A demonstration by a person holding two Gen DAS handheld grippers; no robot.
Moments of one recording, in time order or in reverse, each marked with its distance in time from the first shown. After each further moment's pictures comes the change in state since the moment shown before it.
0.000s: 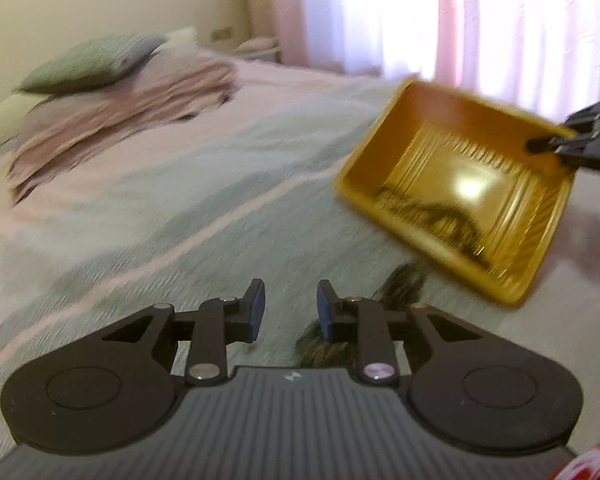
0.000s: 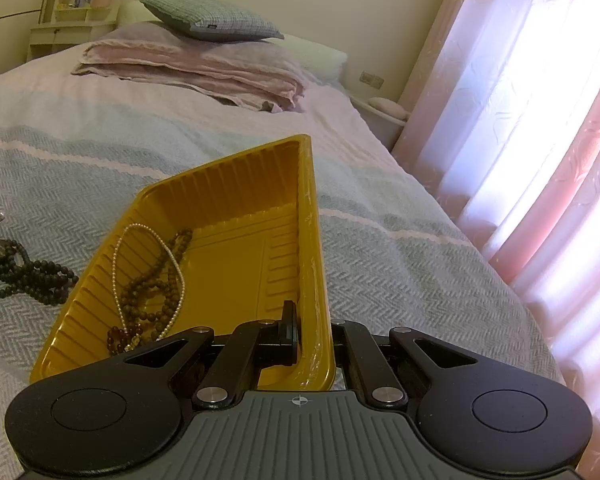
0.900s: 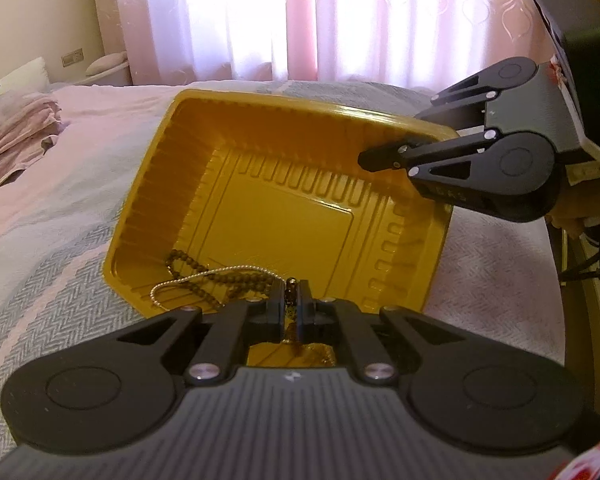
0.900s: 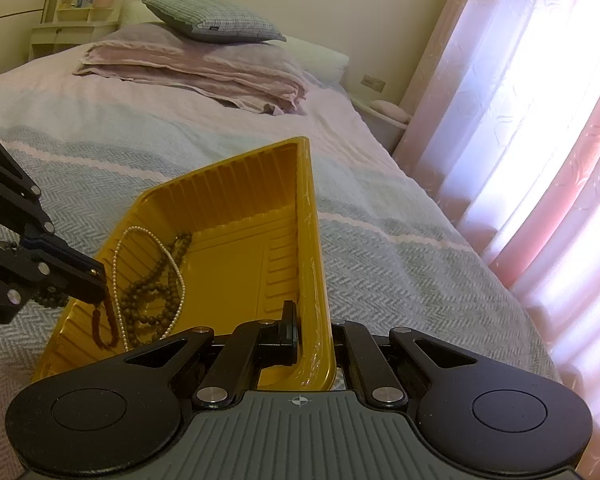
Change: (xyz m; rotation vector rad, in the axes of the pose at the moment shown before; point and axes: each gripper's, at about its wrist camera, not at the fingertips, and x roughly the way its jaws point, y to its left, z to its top) left arm 0.083 -0.166 0.075 0.231 -0.003 -0.358; right arm 0.000 0.002 0.003 -0.006 -0.005 0.000
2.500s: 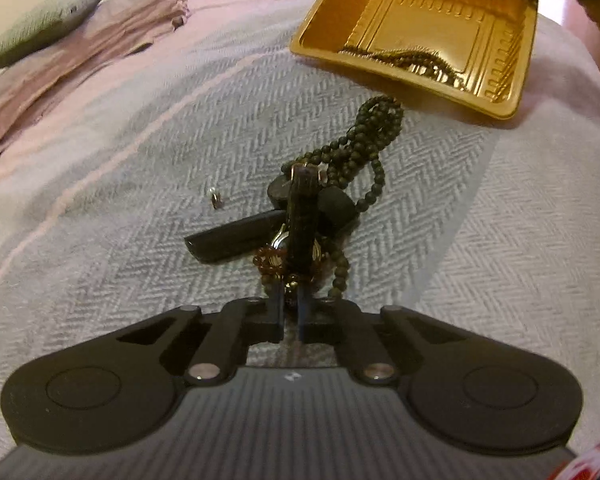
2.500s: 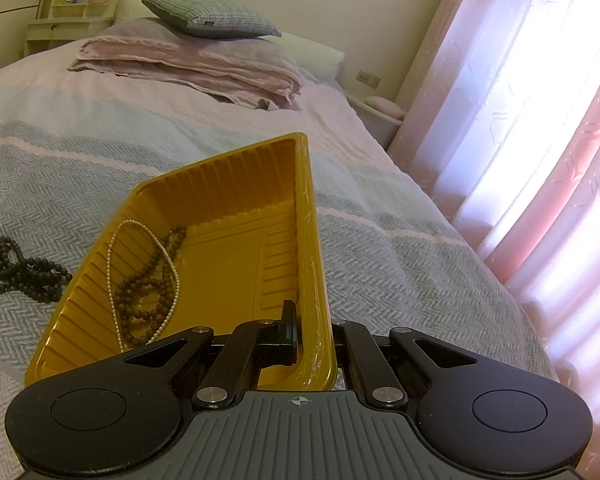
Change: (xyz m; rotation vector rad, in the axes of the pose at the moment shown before) left arm -0.111 0.080 -0.188 -0.087 0.207 0.271; right arm 0.004 0.000 0.000 0.001 0.013 -0.017
